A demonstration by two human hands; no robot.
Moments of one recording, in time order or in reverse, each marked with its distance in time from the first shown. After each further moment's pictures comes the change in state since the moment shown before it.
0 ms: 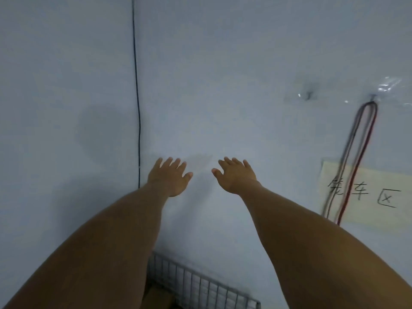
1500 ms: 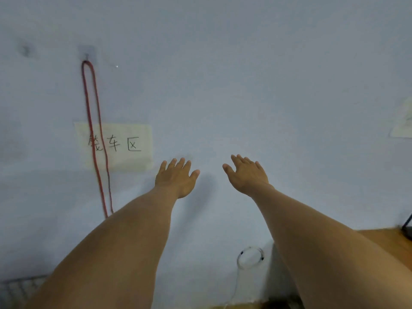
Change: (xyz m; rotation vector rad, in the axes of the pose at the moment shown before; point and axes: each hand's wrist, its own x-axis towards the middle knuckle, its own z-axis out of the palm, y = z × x) left_hand -0.176 0.732 -0.076 -0.342 -0.086 0.541; right_hand -0.496 0.596 -0.075 0.002 0.064 0.680
